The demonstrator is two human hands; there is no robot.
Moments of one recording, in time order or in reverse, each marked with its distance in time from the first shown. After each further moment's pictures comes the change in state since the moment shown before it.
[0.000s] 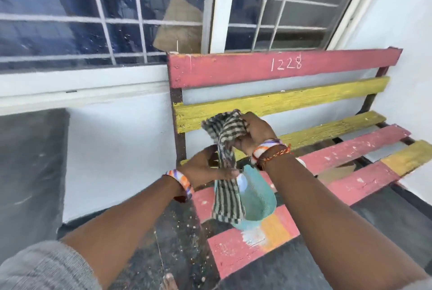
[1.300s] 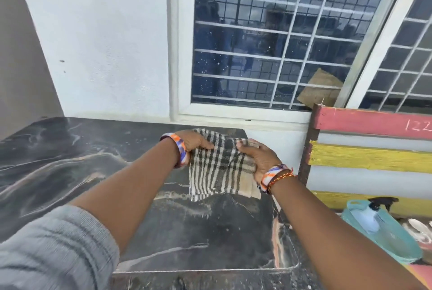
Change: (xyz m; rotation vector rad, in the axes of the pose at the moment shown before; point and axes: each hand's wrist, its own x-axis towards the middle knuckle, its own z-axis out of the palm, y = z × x) left_hand -0.455 0.009 -0.244 -0.233 0.656 -0.346; right_hand -0.280 0.163 0.318 -0.220 -0.425 -0.067
